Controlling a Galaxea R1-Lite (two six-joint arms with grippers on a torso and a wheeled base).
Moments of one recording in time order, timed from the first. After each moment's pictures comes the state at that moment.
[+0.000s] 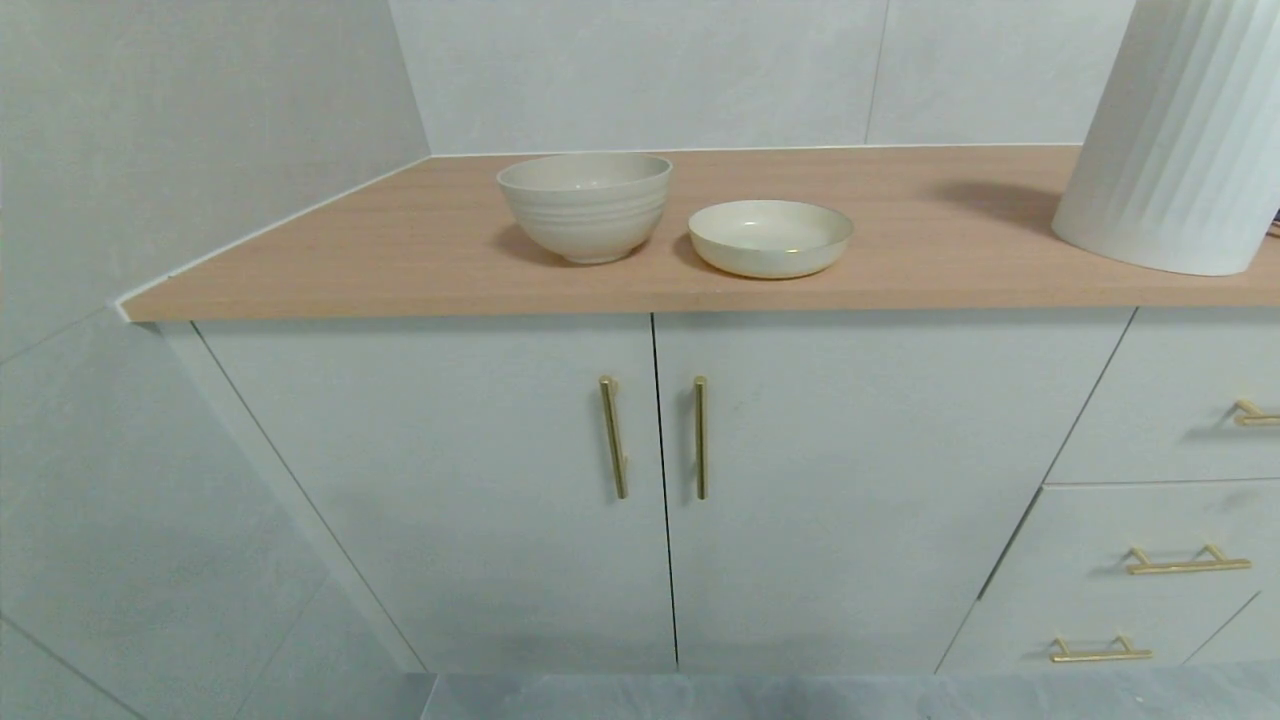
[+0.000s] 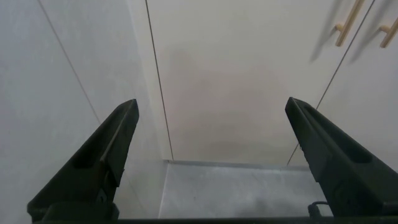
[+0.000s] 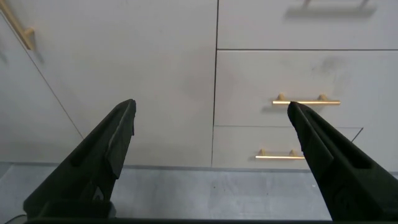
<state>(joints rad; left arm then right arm) 0.00 0.00 0.00 0.00 0.05 -0.01 0.00 0.00 0.00 0.00 0.01 0.00</state>
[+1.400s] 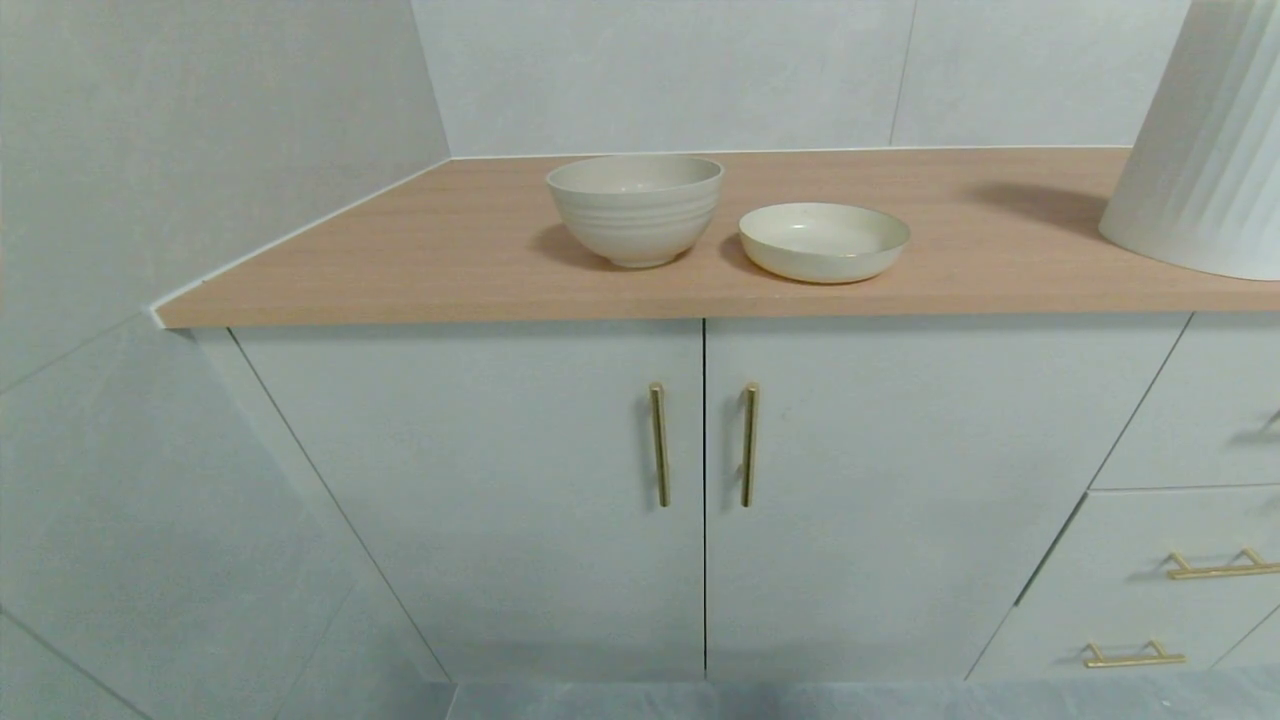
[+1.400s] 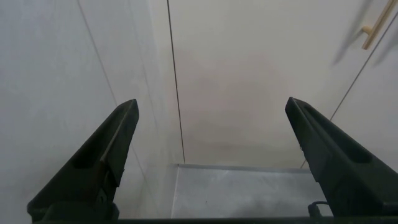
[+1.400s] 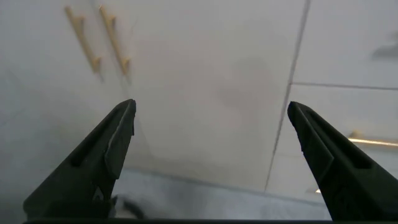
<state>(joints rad) 0.00 0.00 0.00 0.00 0.05 -0.01 0.02 0.08 -0.16 0.01 0.19 0.07</state>
